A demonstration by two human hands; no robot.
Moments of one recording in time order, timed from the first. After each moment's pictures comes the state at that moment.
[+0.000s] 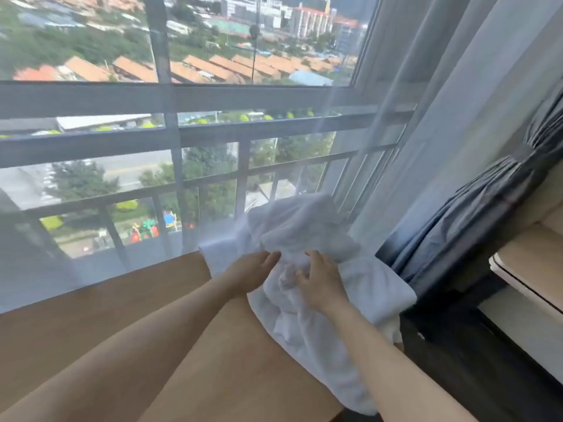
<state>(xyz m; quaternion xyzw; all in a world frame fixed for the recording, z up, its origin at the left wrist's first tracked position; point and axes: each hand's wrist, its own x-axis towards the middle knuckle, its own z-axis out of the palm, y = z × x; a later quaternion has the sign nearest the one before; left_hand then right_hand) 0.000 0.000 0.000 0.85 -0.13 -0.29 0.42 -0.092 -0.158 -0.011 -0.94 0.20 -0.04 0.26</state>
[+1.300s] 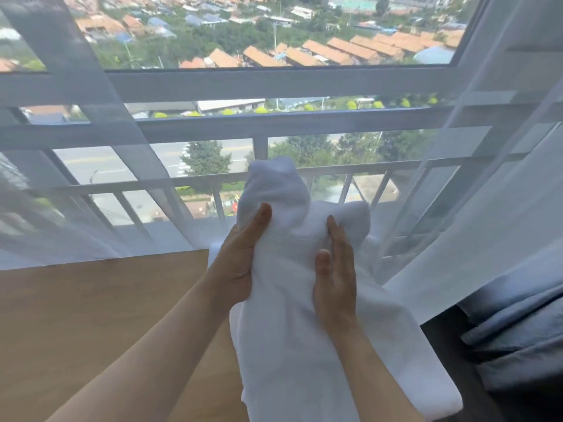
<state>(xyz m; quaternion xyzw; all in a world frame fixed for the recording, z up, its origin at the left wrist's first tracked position) 0.027 -0.107 0.050 0.44 0.02 -0.19 0.88 0.003 -0.265 -0.022 -0.79 -0.02 -0.24 0.56</state>
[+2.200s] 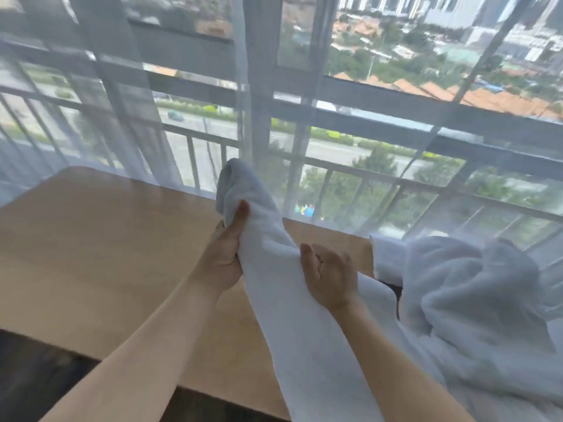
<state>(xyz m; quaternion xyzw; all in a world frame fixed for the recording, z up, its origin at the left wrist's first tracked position) -0.180 0.327 0.024 0.48 0.08 0.06 0.87 -0.138 0.129 0.013 -0.91 -0.24 -0.14 0.32</state>
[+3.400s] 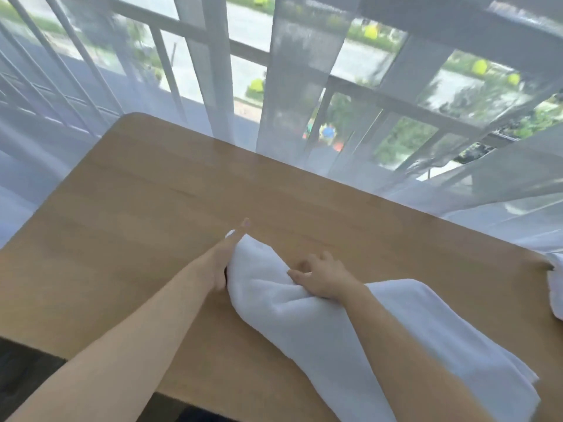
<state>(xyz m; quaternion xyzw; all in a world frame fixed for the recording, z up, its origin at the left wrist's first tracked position) -0.133 0.742 -0.150 0.43 0.44 -0.27 0.74 -0.053 0.523 -0.153 -0.89 -0.13 0.43 0.06</state>
